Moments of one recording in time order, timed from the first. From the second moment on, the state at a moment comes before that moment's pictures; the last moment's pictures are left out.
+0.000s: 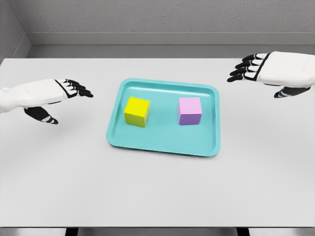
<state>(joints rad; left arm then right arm) -0.55 0.94 -0.54 -1.49 -0.22 -0.61 -0.55 -0.78 -1.09 0.61 -1.68 0.23 -0.61 0.61</state>
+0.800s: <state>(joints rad) -0.87 0.60 -0.79 -1.04 -0.26 -0.61 -0.61 -0.81 -1.00 0.89 -1.66 0.39 -0.61 0.61</state>
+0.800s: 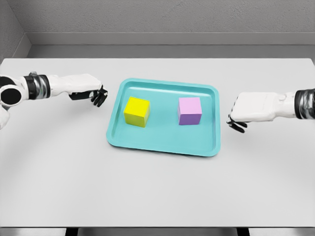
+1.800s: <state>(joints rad) -0.89 0.52 -0.88 -1.06 -0.27 -0.61 -0.61 -0.94 -0.72 1.00 -1.25 0.46 -0.61 0.61</state>
